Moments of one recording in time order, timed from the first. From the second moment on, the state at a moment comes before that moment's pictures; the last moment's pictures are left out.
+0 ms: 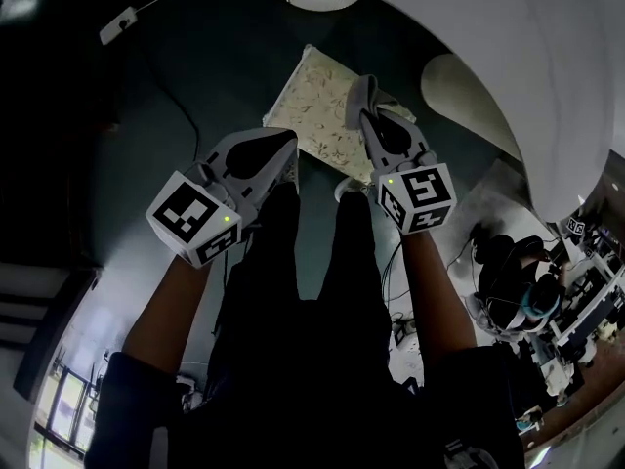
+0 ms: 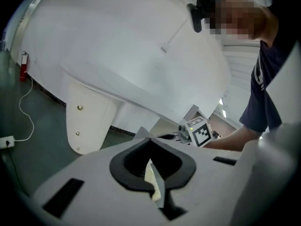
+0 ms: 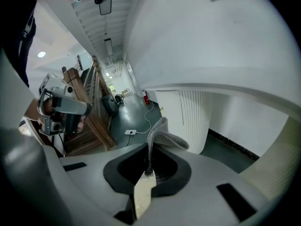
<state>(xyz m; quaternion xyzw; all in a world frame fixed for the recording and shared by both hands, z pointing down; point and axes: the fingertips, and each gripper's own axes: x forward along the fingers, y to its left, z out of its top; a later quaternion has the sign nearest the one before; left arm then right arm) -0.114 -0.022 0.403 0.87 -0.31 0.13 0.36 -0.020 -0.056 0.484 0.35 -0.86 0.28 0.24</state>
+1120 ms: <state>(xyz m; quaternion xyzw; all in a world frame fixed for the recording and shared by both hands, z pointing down) -0.132 -0.031 0.511 0.83 -0.32 0.16 0.42 -0.067 -0.104 0.726 0.39 -0.79 0.40 0.26</state>
